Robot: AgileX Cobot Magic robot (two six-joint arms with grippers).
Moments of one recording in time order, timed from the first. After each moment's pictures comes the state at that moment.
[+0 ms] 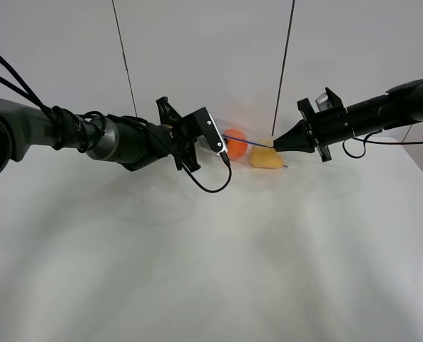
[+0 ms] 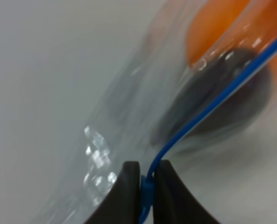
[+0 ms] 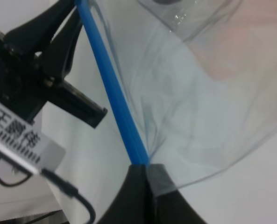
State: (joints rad) left arm -0.46 2.26 -1.45 -0.73 -0.42 1.63; right arm -0.11 2.18 -1.55 1.15 1.18 -0.68
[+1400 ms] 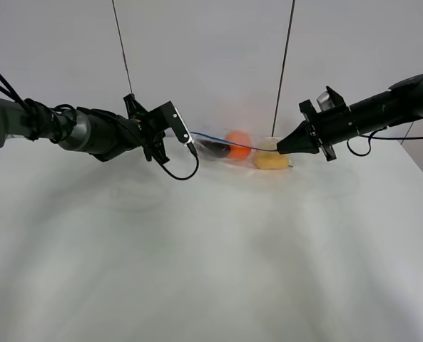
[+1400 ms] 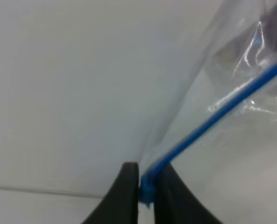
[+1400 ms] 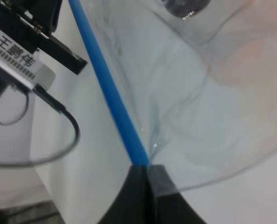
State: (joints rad) left arm -0.31 2.26 -1.45 -0.70 -0.38 1.62; right arm -0.11 2.15 -1.55 1.07 1.20 -0.67
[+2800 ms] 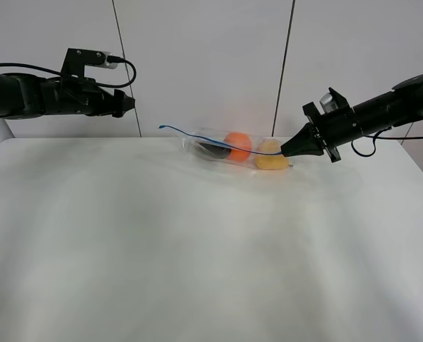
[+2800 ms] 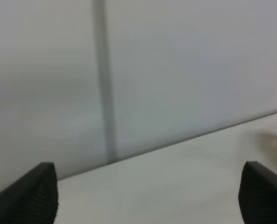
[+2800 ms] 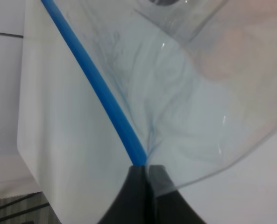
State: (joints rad) left arm -0.01 2.07 -1.43 -1.73 0.26 1.91; right arm -0.12 2.15 -1.55 1.05 1.20 -0.67
